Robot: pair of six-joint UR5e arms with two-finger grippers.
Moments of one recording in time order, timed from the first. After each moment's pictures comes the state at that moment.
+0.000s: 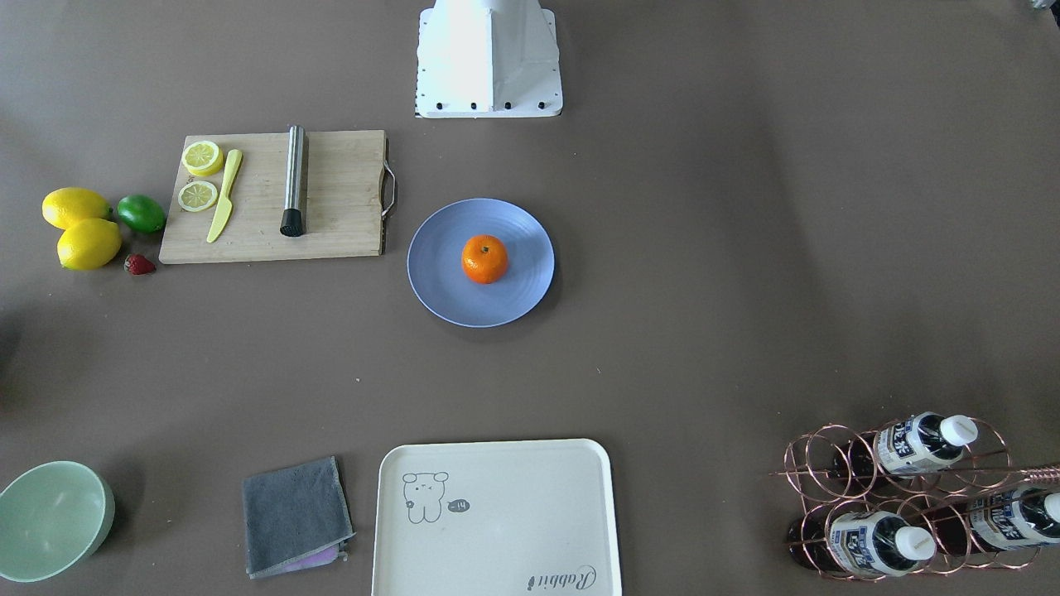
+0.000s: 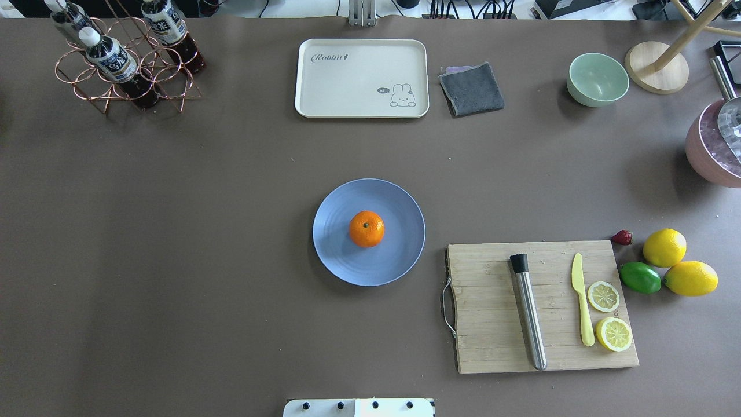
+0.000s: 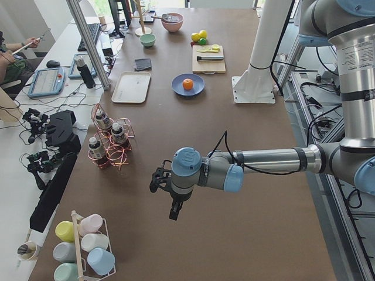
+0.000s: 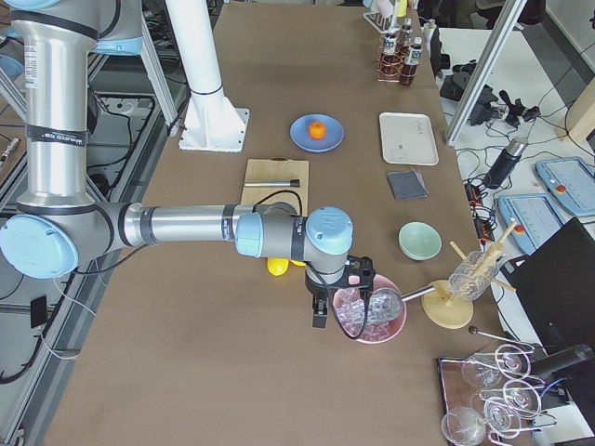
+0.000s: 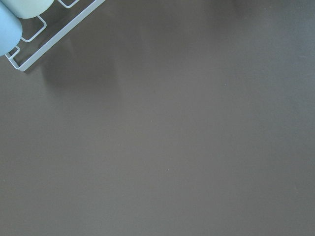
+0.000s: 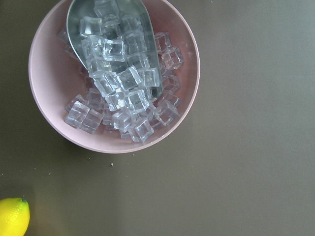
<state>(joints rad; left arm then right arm) -1.57 -1.35 -1.71 -1.84 -2.31 0.11 1.62 -1.65 1.73 -1.67 2.30 -0.01</state>
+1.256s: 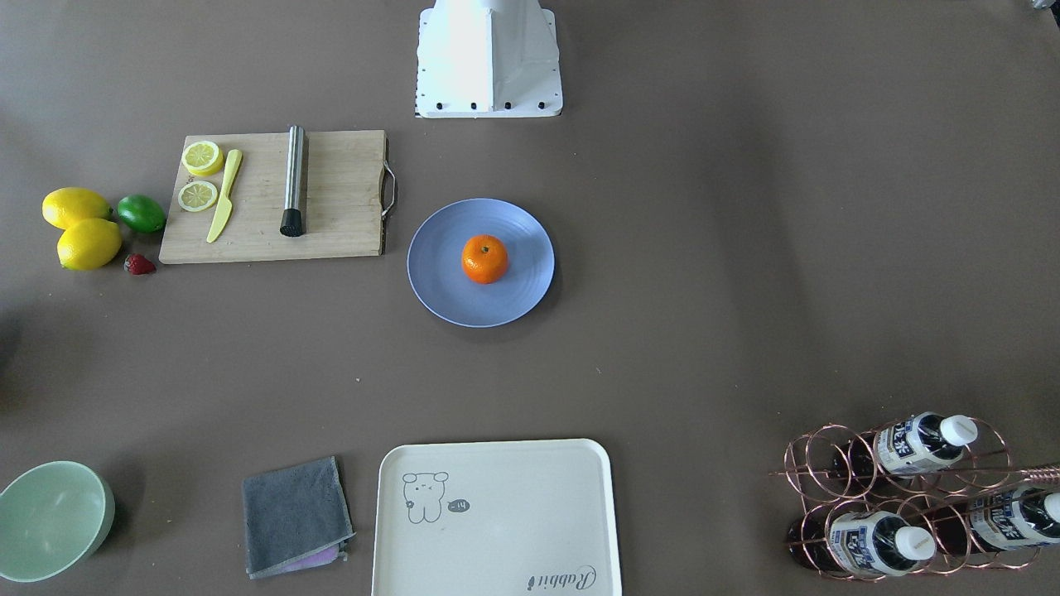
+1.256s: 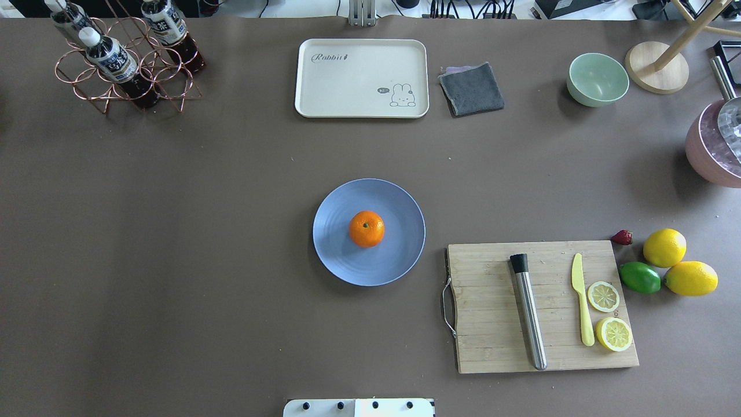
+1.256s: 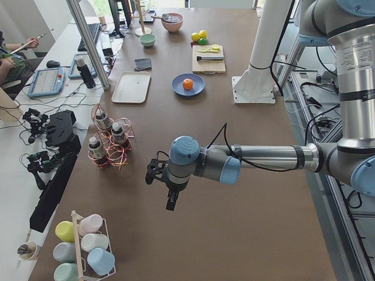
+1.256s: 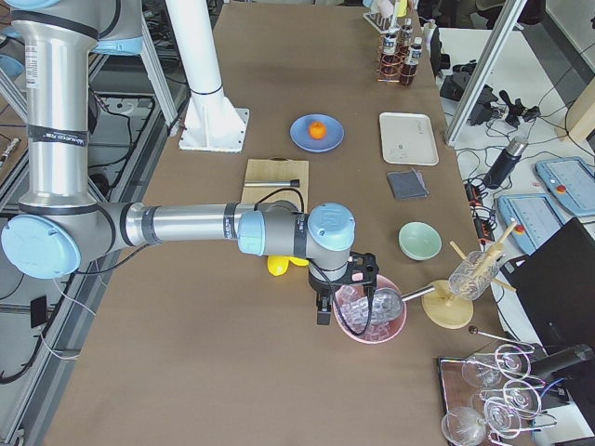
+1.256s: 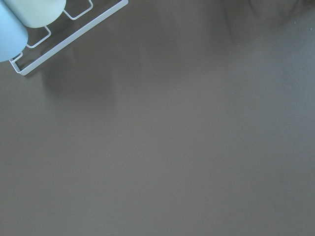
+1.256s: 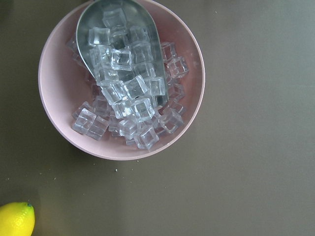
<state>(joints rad) -1.57 -1.37 -1.76 -1.84 -2.31 -0.04 1.62 -1.65 1.74 -1.67 2.31 -0.01</state>
